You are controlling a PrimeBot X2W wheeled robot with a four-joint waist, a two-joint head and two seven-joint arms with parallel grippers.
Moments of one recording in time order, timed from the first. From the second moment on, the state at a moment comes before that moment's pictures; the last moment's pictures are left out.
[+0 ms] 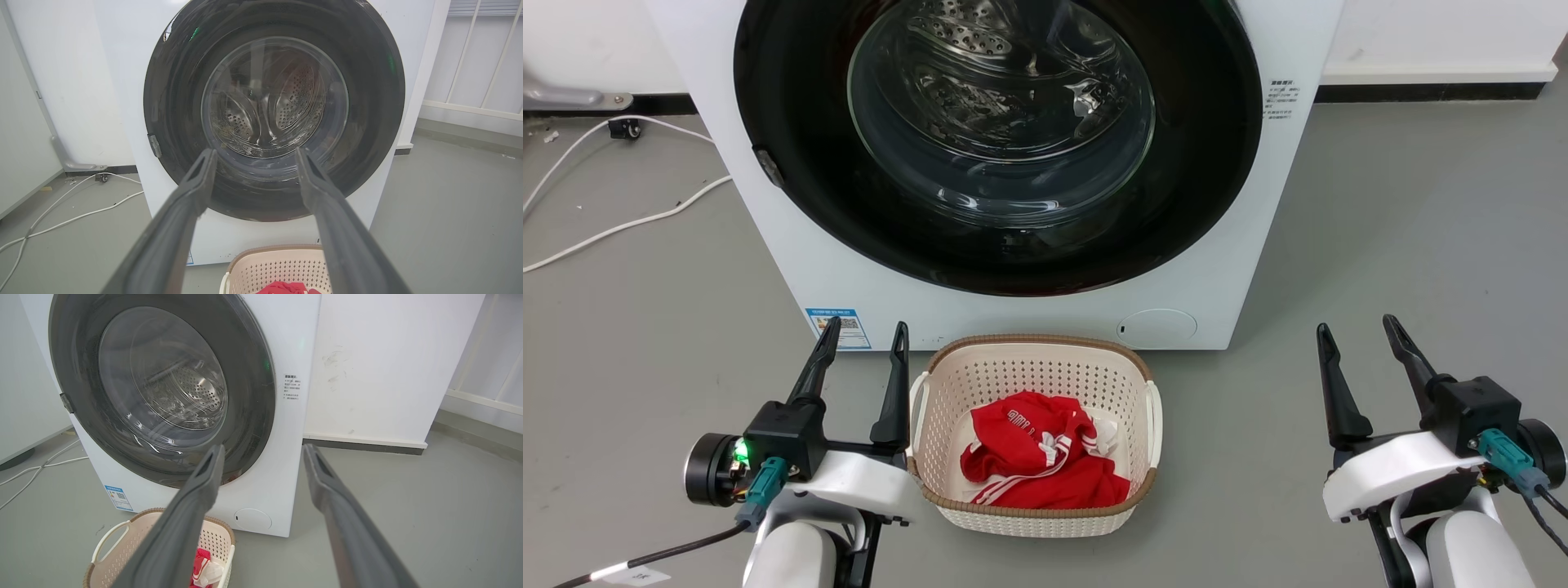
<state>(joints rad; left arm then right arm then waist) -0.17 0.05 -0.04 0.19 -0.06 -0.08 -0.26 -0.16 -0.05 -0.02 0.19 0.02 0.13 -0.17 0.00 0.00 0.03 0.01</state>
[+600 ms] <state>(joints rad) -0.17 0.05 -0.04 0.20 -0.06 -0.08 -0.26 -0.16 -0.05 0.00 0.19 0.27 0.13 -0.19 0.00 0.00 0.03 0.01</state>
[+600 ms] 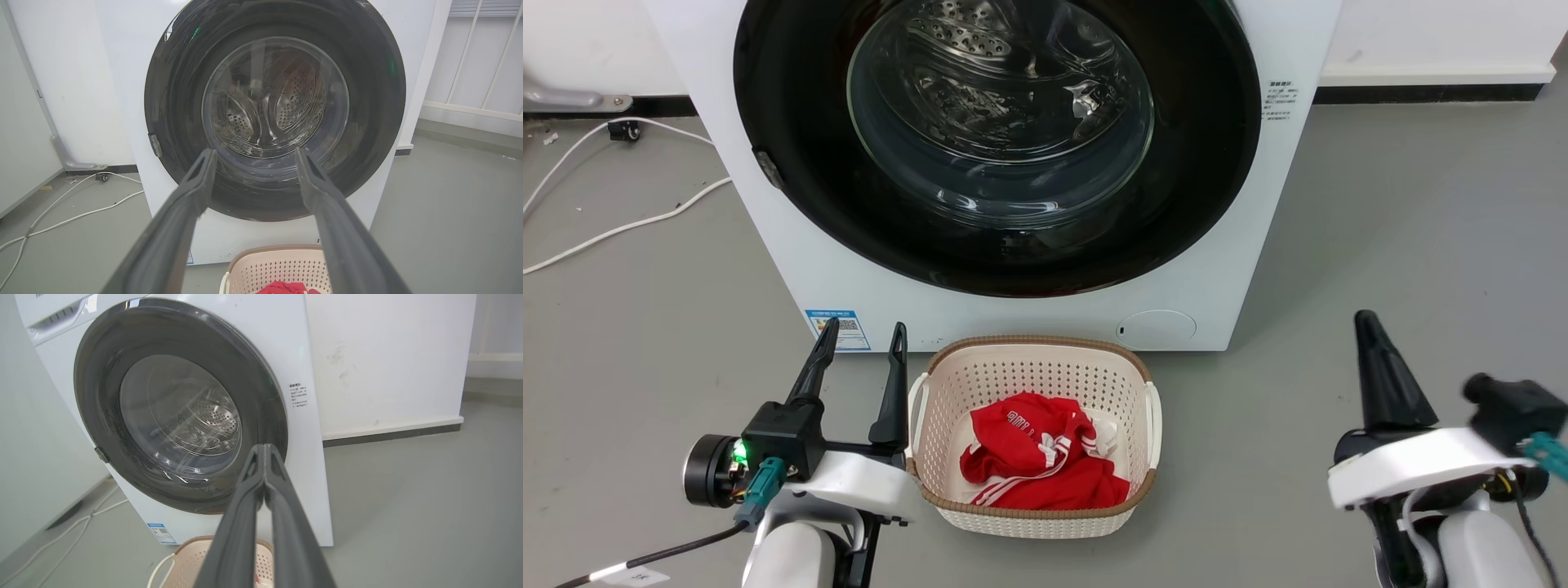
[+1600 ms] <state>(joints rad) -0.24 0.05 -0.03 0.17 -0.08 -0.08 -0.26 -0.79 -0.21 -0.05 0.50 1.59 0.13 0.01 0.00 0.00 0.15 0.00</state>
